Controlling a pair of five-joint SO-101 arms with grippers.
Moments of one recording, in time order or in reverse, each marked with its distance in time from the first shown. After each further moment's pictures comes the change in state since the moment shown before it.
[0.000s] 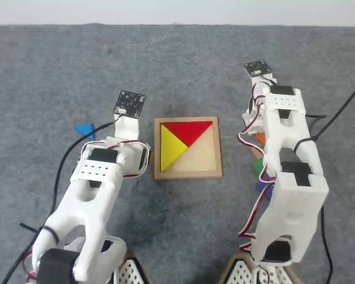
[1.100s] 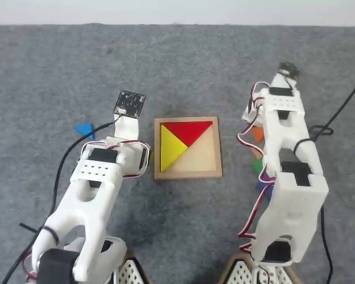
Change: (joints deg) left arm 0.0 0.0 0.0 0.0 0.0; right arm 0.1 0.0 -0.4 -2.7 -33.1
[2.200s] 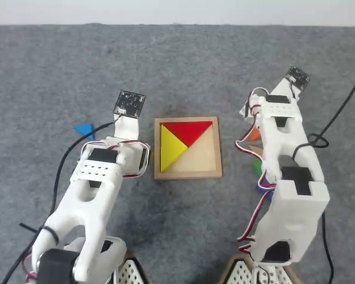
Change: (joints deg) left arm 0.0 0.0 0.0 0.0 0.1; right arm -1.8 -4.9 11.2 -13.6 -25.0
